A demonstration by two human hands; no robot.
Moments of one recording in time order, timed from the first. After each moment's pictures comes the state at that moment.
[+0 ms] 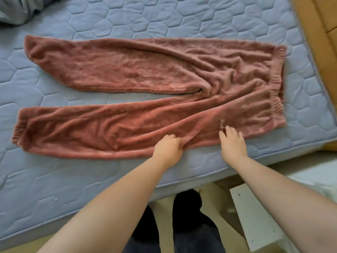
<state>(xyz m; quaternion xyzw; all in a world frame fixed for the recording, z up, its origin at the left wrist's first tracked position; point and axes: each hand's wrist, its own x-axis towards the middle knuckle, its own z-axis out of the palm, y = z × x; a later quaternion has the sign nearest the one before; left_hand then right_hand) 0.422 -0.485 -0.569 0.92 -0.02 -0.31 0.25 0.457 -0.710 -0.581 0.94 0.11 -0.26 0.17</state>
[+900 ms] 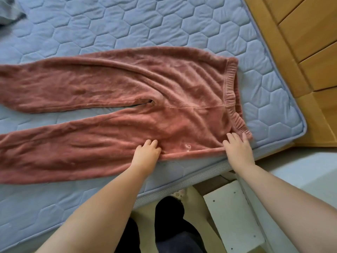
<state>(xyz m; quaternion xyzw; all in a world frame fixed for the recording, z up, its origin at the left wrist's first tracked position) 0.452 -0.583 -0.592 0.94 -0.15 -0.31 -0.01 0.474 -0.887 -0.578 0.96 0.13 -0.21 0.15</state>
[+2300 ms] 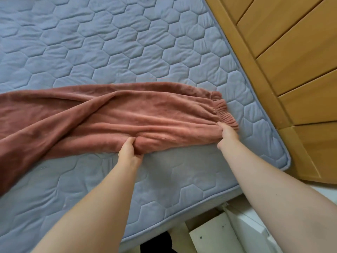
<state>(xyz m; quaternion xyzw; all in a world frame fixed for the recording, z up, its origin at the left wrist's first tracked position) 0.596 -0.617 -0.607 0.24 0.59 -0.08 0.77 0.656 -0.896 -0.596 0.55 -0.59 -0.04 -0.59</state>
